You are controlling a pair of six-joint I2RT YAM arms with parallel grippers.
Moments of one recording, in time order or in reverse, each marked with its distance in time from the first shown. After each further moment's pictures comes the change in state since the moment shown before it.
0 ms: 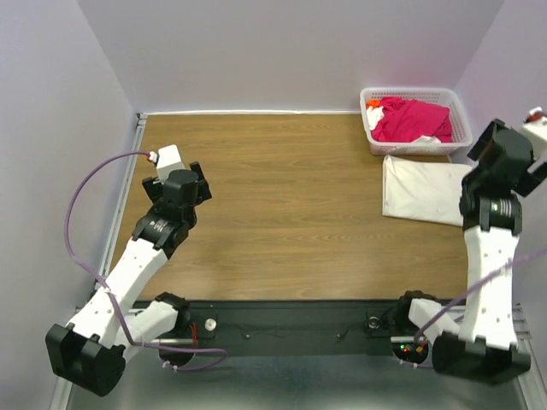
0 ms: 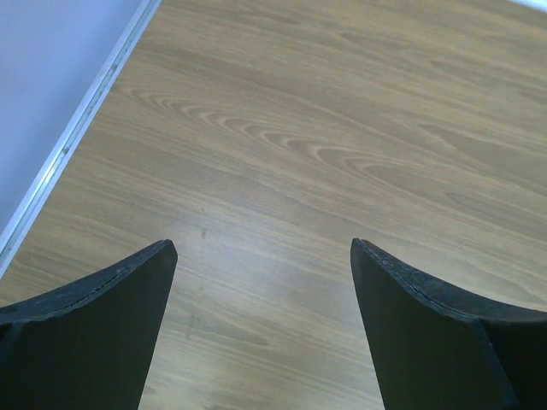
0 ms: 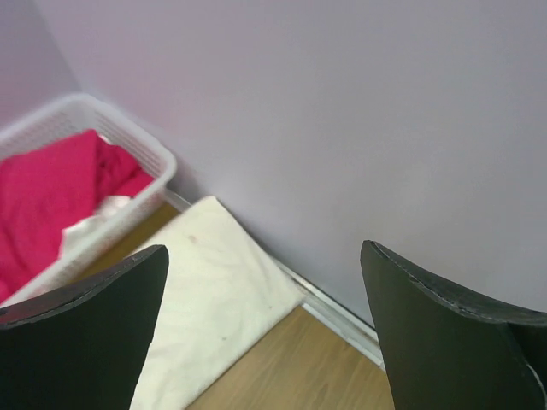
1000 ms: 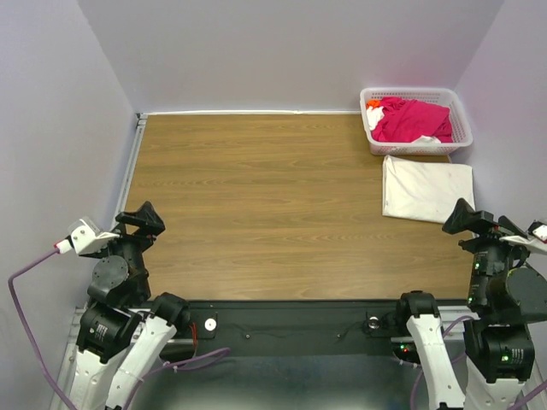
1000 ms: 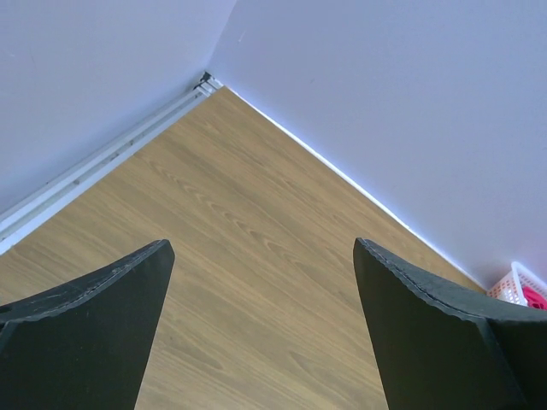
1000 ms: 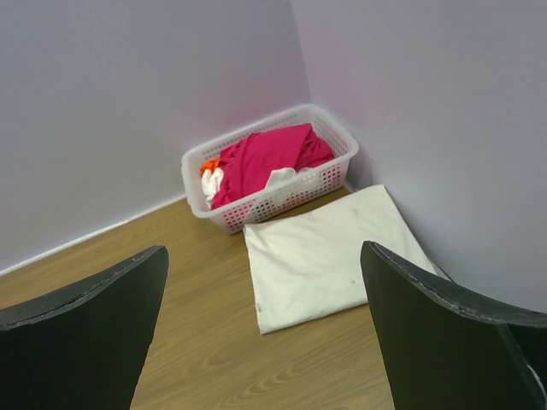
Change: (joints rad) left arm -0.011 -0.746 -0.074 -0.162 -0.131 -0.147; right arm 0.218 -0.784 -0.205 -0.242 -0.380 0.143
